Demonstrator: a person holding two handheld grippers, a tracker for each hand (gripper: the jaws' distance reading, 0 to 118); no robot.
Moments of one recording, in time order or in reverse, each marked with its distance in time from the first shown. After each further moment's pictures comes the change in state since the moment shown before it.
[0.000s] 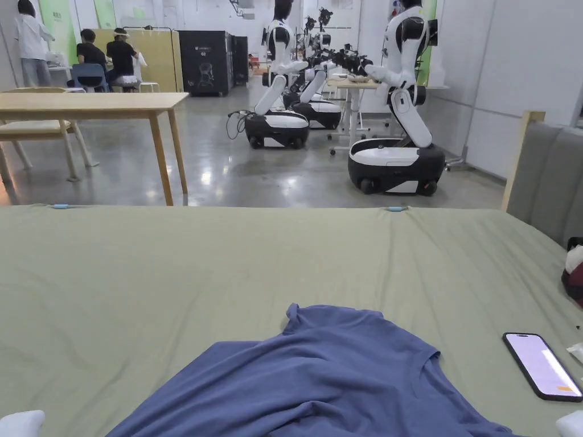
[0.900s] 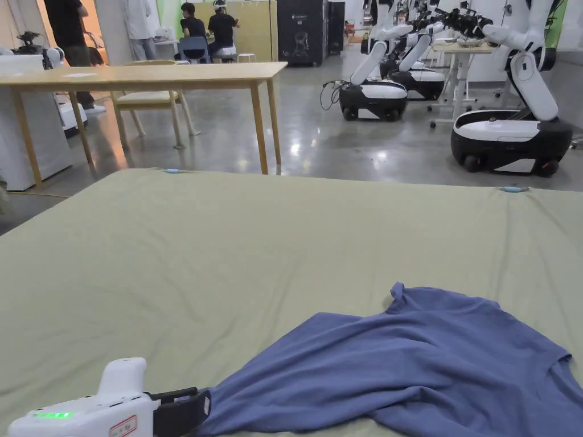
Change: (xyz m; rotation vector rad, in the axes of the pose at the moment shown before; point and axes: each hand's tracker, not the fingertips) left arm -0.001 -0.013 0.016 0.107 0.040 0.072; right arm -0.091 0.002 0.169 0.509 0.155 -0.230
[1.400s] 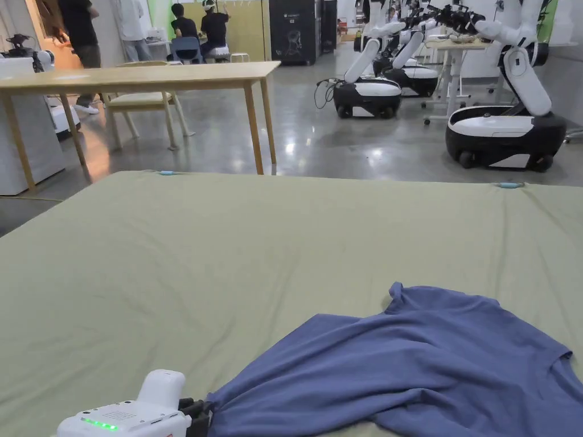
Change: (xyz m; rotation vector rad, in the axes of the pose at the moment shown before) left arm 0.024 -0.012 -0.028 -0.069 -0.057 -0.217; right arm 0.006 -0.006 -0.013 -0.082 -0.026 -0.016
